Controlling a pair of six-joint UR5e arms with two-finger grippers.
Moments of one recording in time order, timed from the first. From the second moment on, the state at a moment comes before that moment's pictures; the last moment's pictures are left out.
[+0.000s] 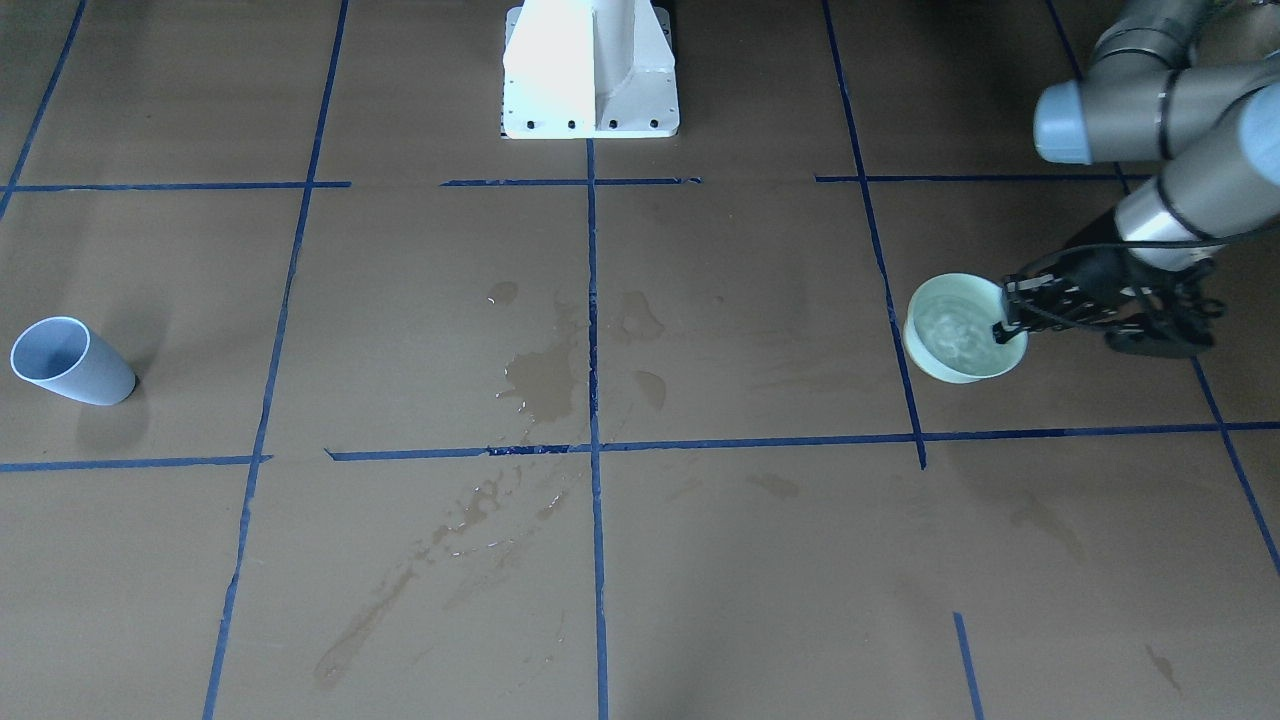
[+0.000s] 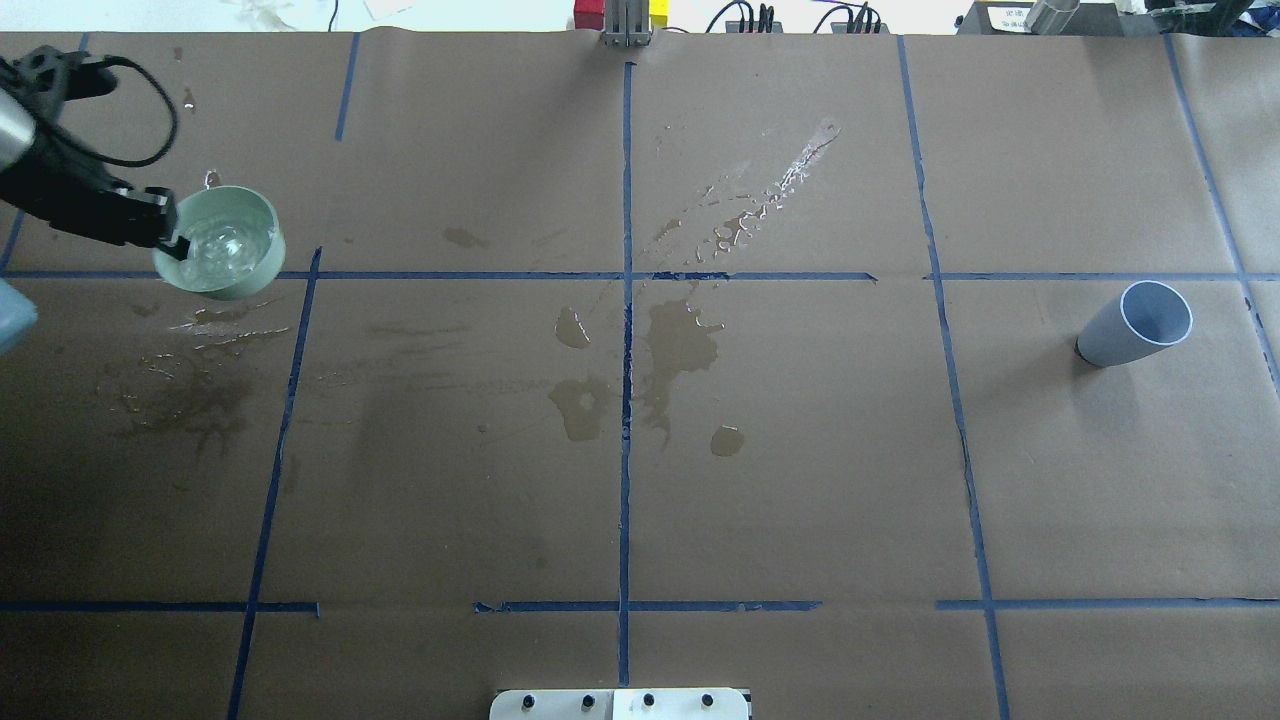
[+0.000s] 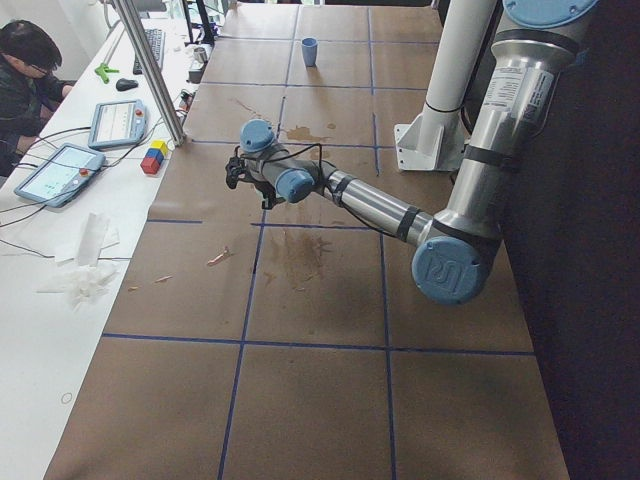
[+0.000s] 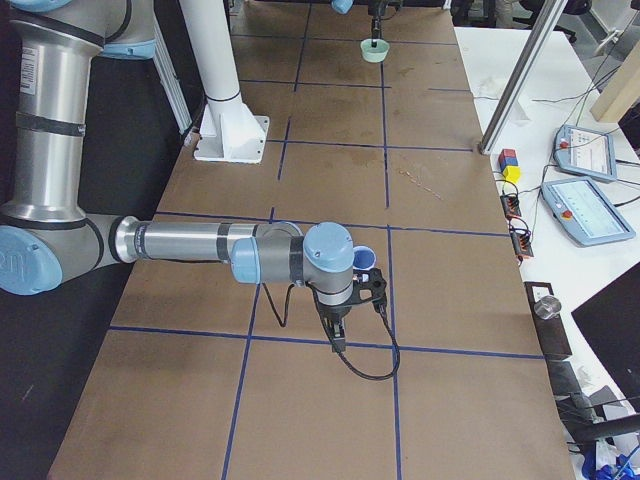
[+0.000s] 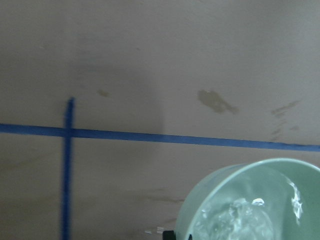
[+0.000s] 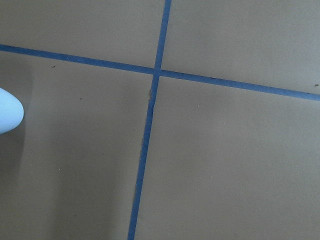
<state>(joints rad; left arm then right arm) -1.14 -1.76 -1.71 -1.88 -2.42 -0.68 1.61 -1.75 1.78 -1.52 2.30 -0.12</state>
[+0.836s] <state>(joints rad) -1.23 -1.49 -1.57 -2.26 -2.46 -0.60 1.61 -1.75 1.78 -1.52 2.29 -0.12</state>
